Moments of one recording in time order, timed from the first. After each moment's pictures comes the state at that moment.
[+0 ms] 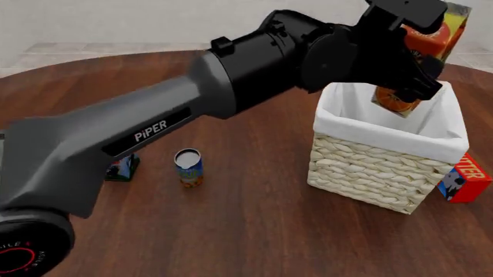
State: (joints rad) left arm -1.02 2.05 -2.08 0.42 0.14; right arm 0.10 0.00 -0.55 0.32 -0.09
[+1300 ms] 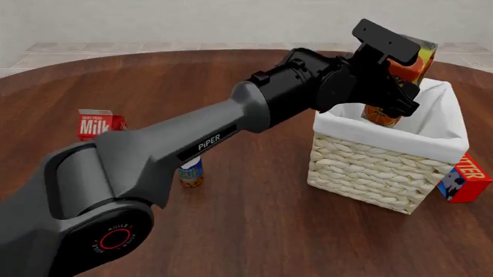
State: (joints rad) left arm -0.97 2.26 -2.23 0.41 0.11; right arm 0.08 0.00 -0.47 0.28 -0.07
